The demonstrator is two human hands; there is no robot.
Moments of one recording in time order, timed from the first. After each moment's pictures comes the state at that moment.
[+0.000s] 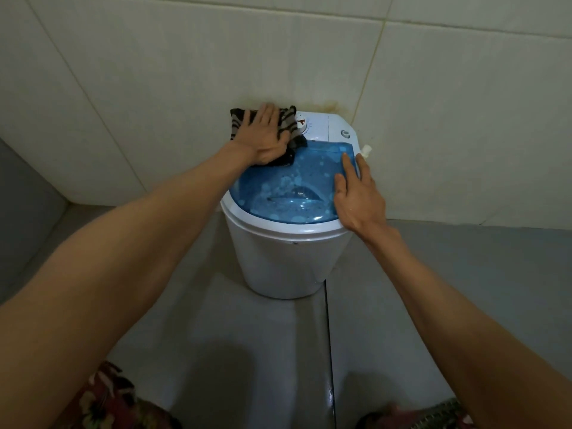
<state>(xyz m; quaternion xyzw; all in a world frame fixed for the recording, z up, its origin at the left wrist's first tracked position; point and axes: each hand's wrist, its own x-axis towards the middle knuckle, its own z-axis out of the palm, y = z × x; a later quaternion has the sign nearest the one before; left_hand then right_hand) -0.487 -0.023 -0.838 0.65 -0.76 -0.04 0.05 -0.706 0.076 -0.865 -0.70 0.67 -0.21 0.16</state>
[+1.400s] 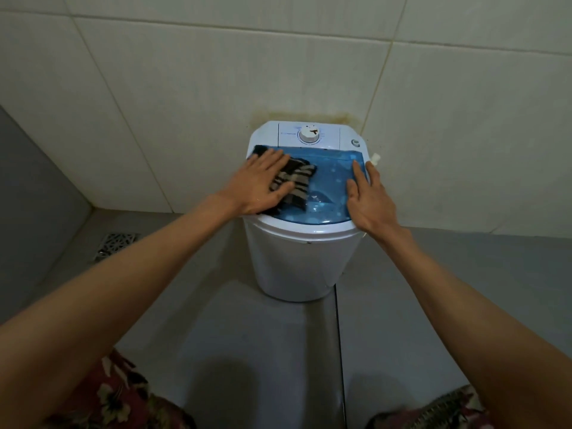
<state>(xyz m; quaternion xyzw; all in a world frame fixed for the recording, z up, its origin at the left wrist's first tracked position) -0.456 0.077 -0.853 0.58 -0.81 -0.03 0.10 -0.710 0.077 -0.862 -0.71 0.66 -0.20 0.16</state>
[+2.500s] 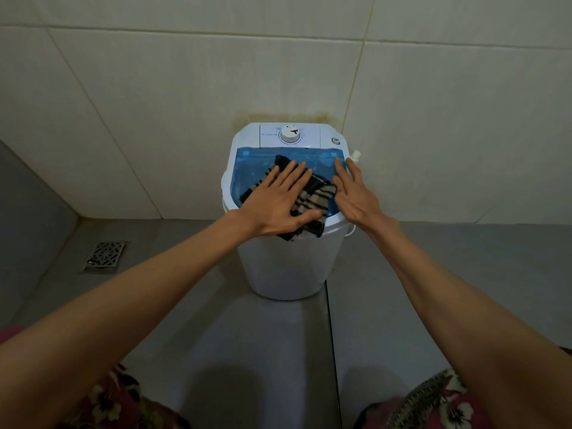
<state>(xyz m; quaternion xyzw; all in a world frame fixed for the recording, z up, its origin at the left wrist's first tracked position) -0.523 0.099 -0.862 0.51 -0.86 0.01 0.06 -0.724 0.073 -0.856 -0.74 0.63 -0.15 0.20</state>
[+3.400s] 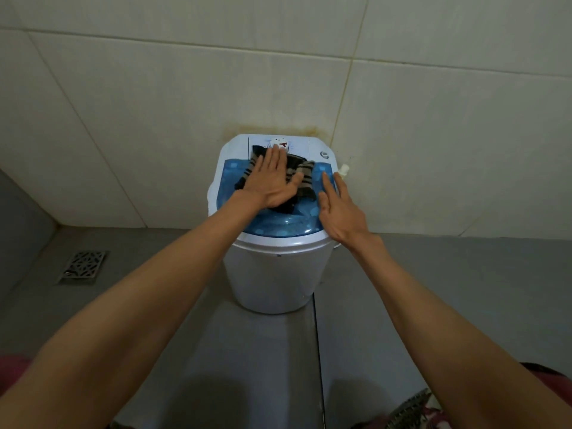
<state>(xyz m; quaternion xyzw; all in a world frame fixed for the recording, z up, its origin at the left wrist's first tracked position) -0.542 0.033 -0.838 0.63 -0.76 -0.13 0.10 -0.721 0.075 -0.861 -0.73 0.63 -0.18 0.18</state>
